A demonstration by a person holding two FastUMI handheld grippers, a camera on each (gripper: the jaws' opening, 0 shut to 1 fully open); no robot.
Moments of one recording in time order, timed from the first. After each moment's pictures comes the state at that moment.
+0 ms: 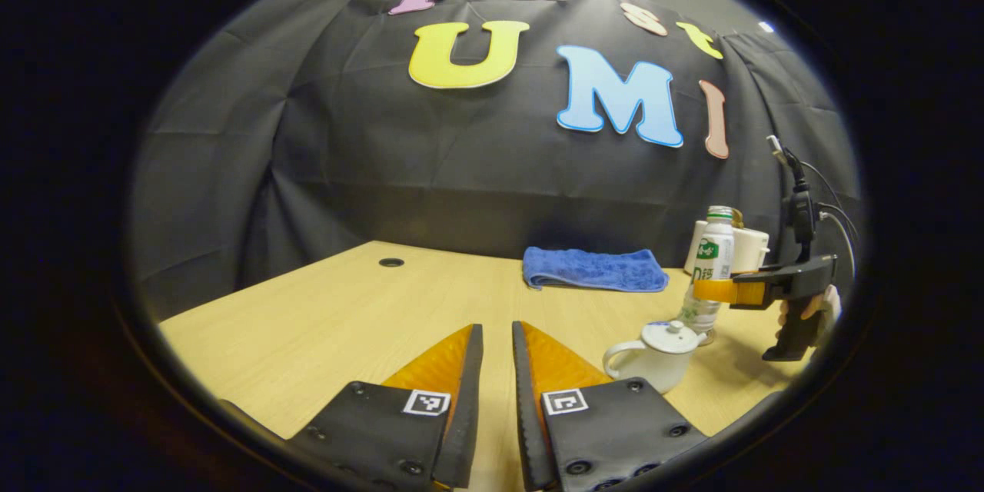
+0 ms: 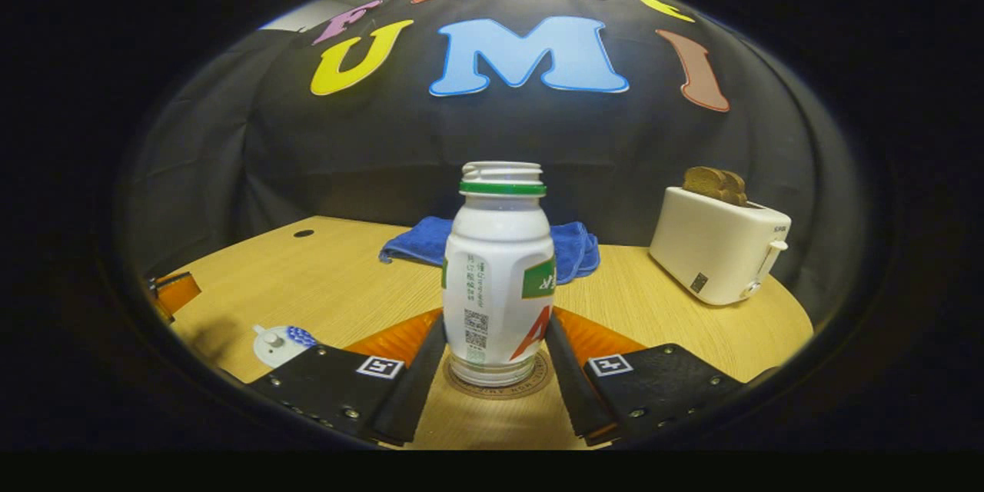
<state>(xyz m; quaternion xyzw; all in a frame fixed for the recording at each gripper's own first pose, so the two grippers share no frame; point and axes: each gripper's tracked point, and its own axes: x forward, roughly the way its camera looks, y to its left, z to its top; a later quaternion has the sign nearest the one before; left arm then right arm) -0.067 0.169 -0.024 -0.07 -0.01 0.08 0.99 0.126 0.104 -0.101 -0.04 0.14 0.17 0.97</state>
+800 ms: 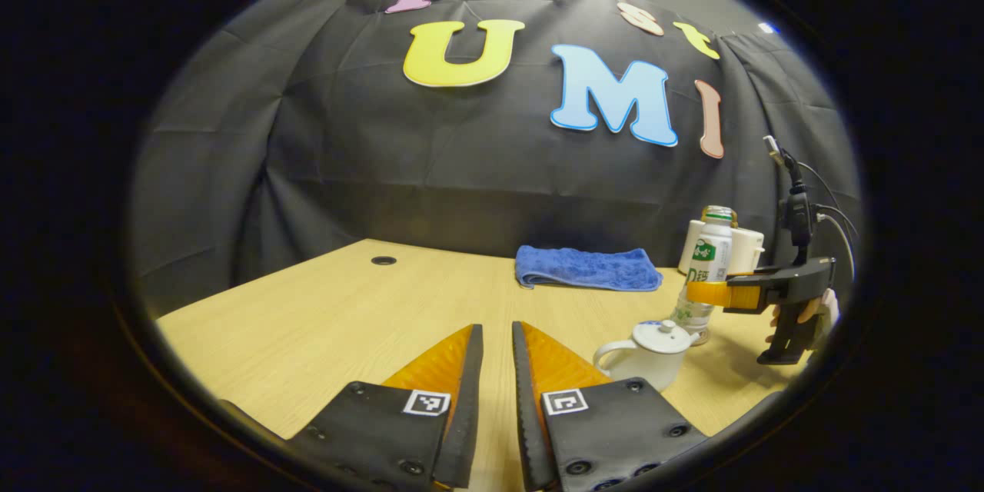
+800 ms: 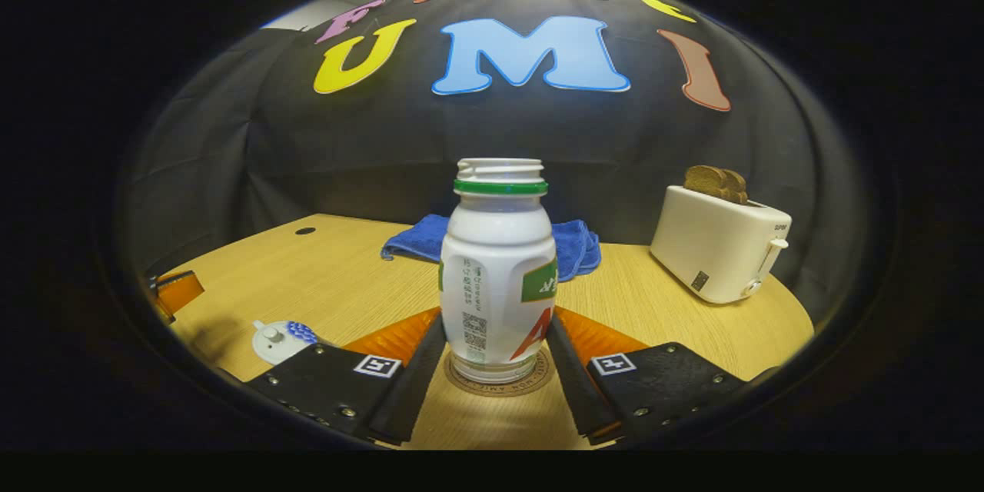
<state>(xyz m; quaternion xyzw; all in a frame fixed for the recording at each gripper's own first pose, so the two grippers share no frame) -0.063 0.161 -0.027 -0.07 -0.01 0.07 0.99 0.124 0.105 -0.104 -0.05 0.14 0.17 0.97</state>
